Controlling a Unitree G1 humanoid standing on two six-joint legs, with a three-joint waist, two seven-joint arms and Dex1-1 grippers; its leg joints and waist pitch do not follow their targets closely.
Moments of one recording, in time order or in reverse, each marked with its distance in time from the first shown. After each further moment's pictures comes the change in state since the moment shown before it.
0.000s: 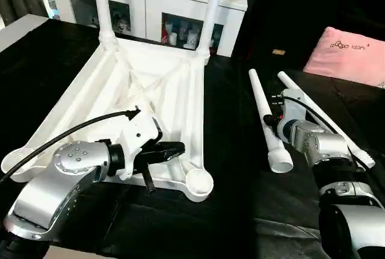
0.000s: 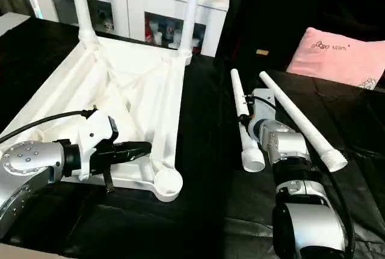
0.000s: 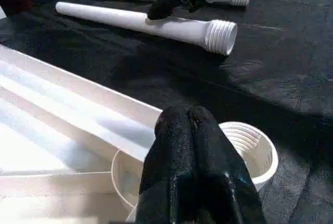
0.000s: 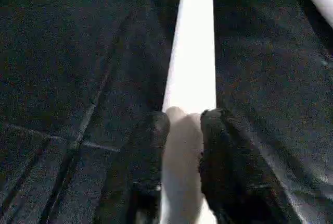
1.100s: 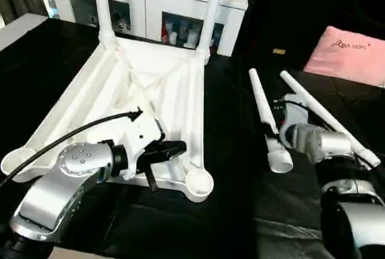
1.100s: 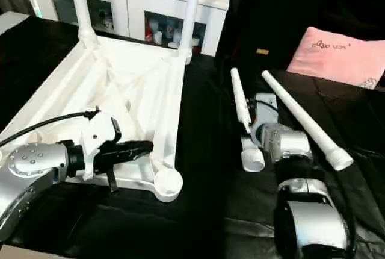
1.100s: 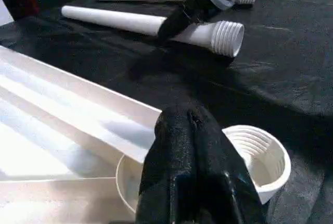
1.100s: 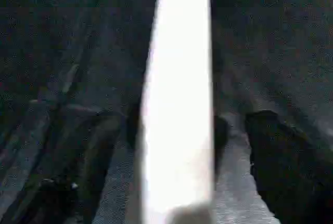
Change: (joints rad) left arm 0.005 -0.019 -0.022 0.019 0.026 -0.052 0.031; right arm -0.016 -0.011 -0.009 0.021 0.015 0.164 -0.023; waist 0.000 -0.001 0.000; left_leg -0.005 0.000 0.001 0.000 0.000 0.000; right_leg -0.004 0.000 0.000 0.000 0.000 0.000
